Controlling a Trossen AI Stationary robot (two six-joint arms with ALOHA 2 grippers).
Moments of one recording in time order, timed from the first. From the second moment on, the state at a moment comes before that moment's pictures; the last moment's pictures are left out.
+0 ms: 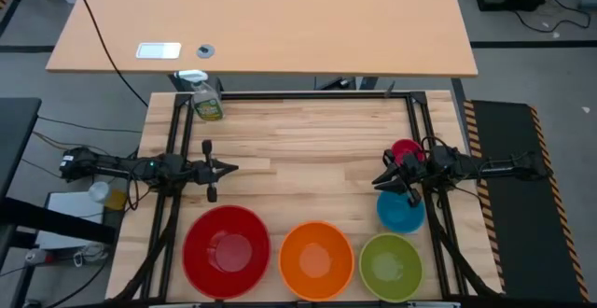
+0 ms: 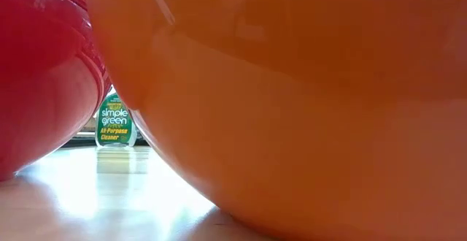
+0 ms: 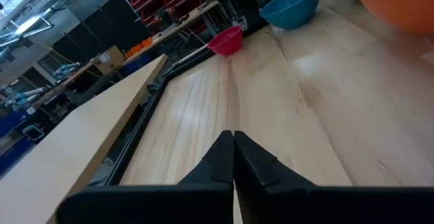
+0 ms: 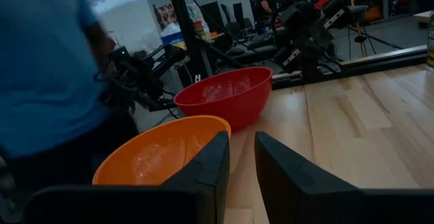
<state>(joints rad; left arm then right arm) -0.12 0.20 0.01 0.06 -0.29 0.52 -0.01 0.20 0.01 0.22 -0.31 0.29</state>
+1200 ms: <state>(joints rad) -0.12 0.20 0.01 0.67 -0.52 -0.80 -0.01 0.54 0.37 0.24 0.08 0.57</state>
